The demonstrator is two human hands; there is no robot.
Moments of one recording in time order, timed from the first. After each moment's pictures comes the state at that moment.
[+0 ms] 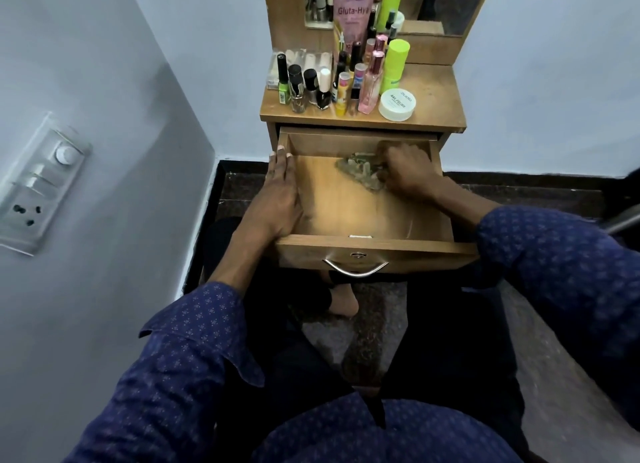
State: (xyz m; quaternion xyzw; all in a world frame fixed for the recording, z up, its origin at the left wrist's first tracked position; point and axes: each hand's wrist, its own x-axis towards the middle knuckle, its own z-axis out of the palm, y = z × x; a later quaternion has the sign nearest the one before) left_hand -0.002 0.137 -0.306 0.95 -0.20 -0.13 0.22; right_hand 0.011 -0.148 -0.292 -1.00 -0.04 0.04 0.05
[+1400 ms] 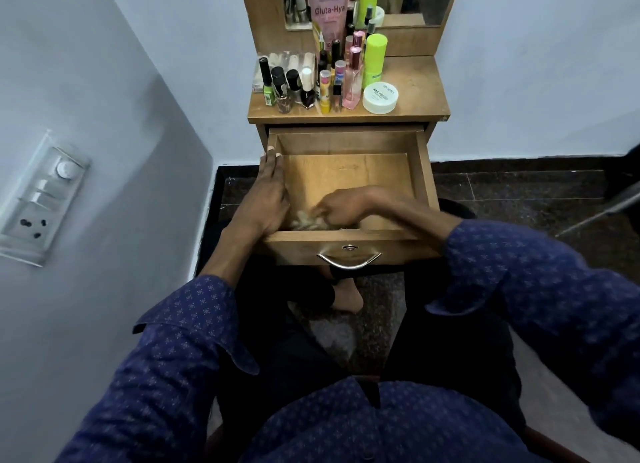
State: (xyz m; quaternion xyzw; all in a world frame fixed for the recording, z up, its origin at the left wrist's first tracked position) left_hand -0.007 0.139 -0.295 0.95 -0.19 -0.12 0.23; right_hand -0.025 -0.059 -0.276 -0.88 -0.19 0.40 0.15
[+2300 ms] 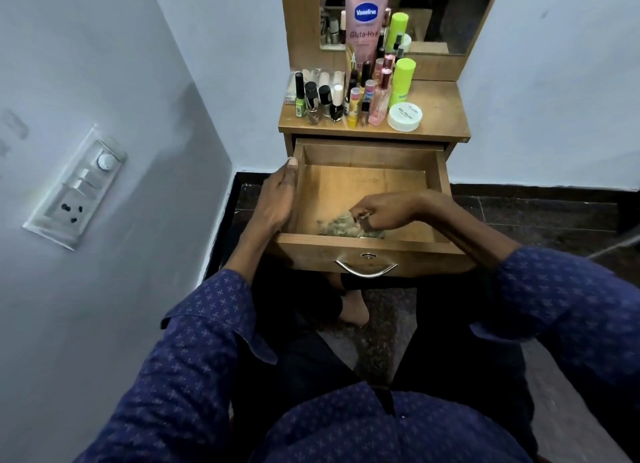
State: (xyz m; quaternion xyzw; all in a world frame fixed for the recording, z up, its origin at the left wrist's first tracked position) left_hand -0.016 0.146 -0.278 0.84 -0.01 -0.10 0.53; right_hand -0.046 -0.085 -0.239 -0.89 -0.20 0.37 0.19
